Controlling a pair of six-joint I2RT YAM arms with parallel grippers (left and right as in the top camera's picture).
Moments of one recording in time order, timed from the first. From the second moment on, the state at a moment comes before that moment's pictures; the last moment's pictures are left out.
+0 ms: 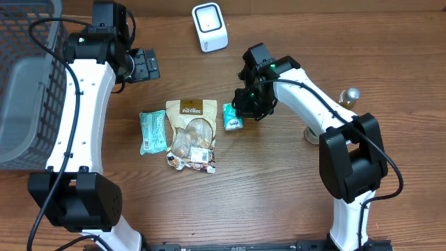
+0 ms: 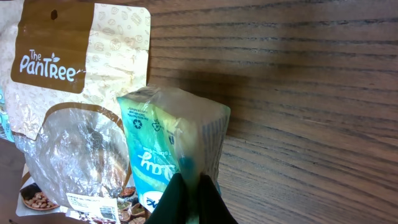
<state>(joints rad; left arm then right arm) -0.03 1.83 1.83 -1.17 -0.06 -0.26 0.43 2.09 1.65 -0.96 -0.34 0.36</state>
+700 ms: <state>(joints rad) -0.03 1.83 1.83 -1.17 -0.06 -0.26 0.41 2.09 2.28 -1.29 -0.32 0.36</state>
